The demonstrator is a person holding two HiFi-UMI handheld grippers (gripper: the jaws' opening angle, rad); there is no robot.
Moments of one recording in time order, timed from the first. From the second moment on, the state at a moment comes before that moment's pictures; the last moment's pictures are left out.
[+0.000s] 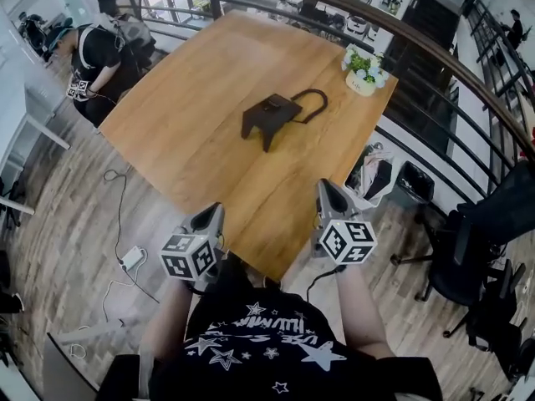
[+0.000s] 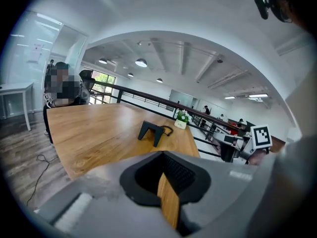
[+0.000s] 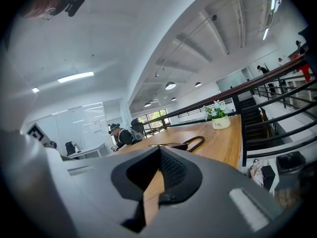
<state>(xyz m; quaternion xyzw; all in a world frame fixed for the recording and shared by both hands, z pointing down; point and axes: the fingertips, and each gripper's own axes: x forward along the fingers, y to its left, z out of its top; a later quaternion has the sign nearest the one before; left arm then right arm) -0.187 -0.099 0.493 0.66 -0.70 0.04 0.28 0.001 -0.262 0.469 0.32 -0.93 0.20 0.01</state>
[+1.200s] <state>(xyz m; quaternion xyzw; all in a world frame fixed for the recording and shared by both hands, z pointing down) -0.229 -0.328 0.541 0.67 -0.45 -0.14 0.57 -0.016 -0.315 0.479 0.52 -0.83 0.20 0.03</state>
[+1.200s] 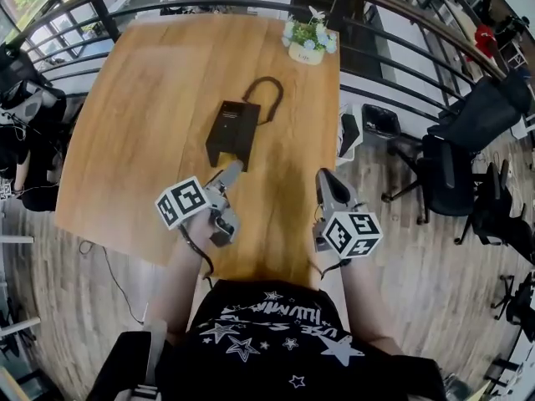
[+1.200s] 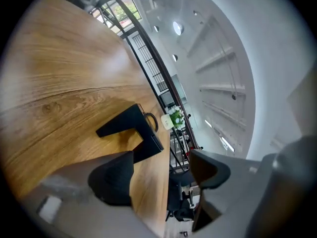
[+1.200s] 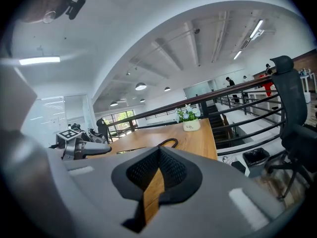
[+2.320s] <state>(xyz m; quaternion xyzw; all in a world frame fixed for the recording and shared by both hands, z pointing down) -0.241 -0.420 0.587 0.55 -0.51 -0.29 0.59 -0.019 -0.344 0.517 0.53 -0.81 0.24 0.05</state>
